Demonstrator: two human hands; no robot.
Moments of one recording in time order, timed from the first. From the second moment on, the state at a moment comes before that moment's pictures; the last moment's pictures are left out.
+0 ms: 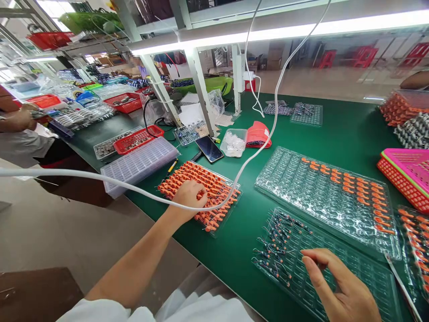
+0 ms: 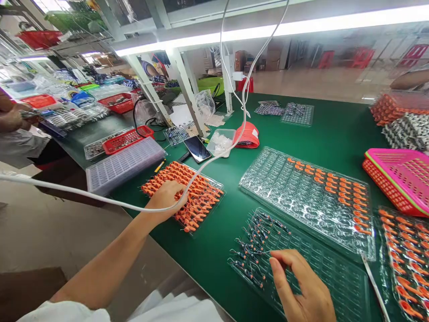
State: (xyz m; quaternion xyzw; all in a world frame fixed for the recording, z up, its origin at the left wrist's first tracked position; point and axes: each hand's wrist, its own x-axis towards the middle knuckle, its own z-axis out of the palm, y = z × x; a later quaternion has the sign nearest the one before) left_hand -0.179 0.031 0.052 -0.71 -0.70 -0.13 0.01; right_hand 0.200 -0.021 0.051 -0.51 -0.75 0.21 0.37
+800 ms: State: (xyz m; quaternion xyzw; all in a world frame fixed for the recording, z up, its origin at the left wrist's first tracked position) left_hand -0.087 0.104 0.079 -0.86 -0.48 -0.13 -0.03; right_hand 0.191 -0.029 0.054 -0.47 -0.75 0.22 0.41
